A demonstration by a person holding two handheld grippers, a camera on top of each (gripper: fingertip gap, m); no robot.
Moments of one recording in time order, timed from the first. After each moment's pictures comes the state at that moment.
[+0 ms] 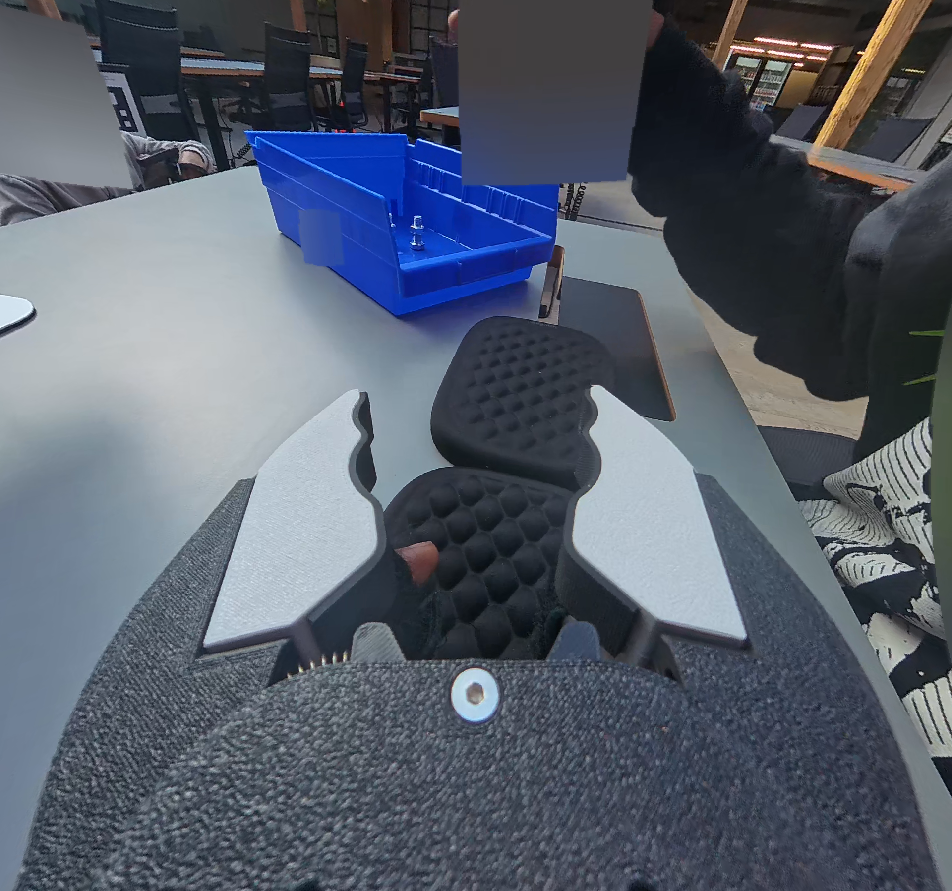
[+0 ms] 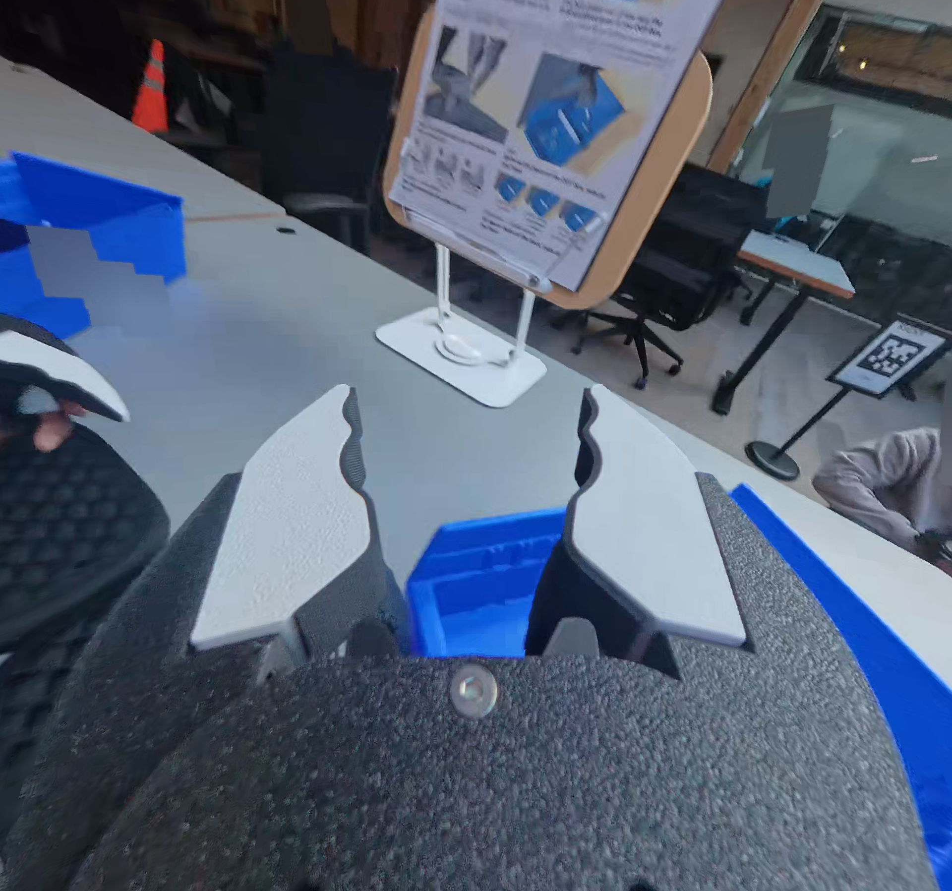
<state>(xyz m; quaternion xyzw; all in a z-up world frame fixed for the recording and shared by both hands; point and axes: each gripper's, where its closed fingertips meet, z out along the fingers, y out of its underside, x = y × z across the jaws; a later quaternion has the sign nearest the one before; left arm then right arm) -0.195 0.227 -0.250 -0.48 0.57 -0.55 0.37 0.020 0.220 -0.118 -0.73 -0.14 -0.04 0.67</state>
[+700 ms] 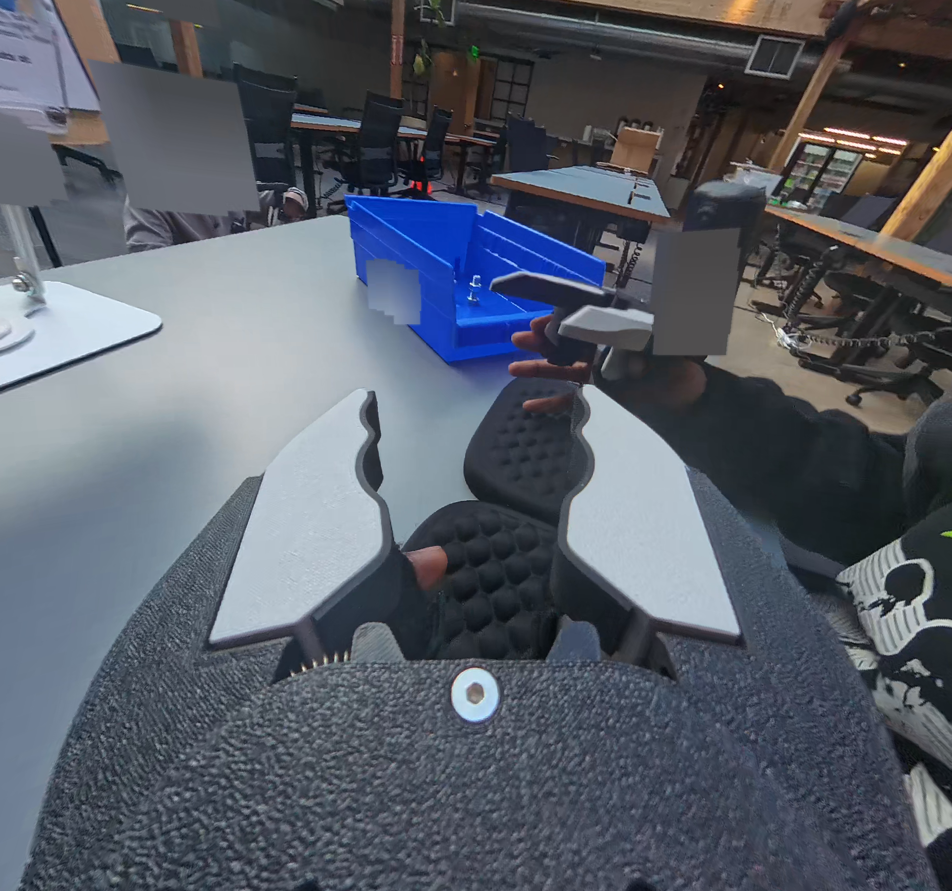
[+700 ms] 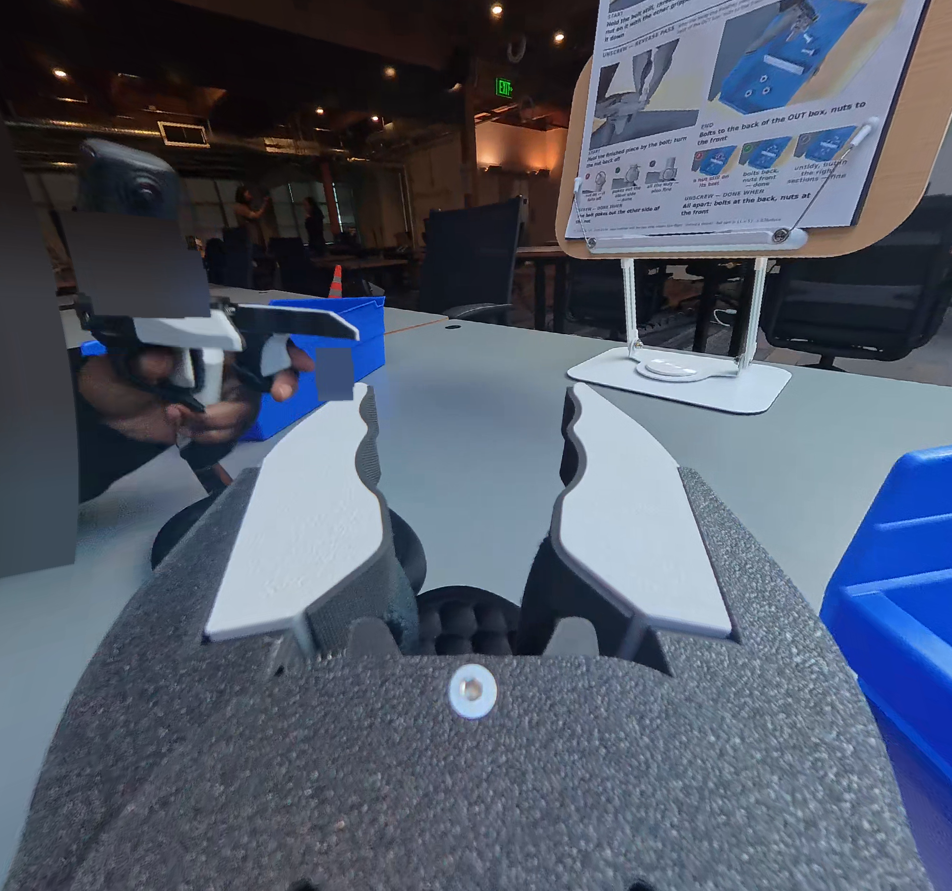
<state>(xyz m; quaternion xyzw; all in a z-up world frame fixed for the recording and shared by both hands) -0.212 0.249 -0.213 -0.52 0.50 -0.56 0.41 -0.117 0.217 -0.214 -0.64 -0.09 0.15 0.75</state>
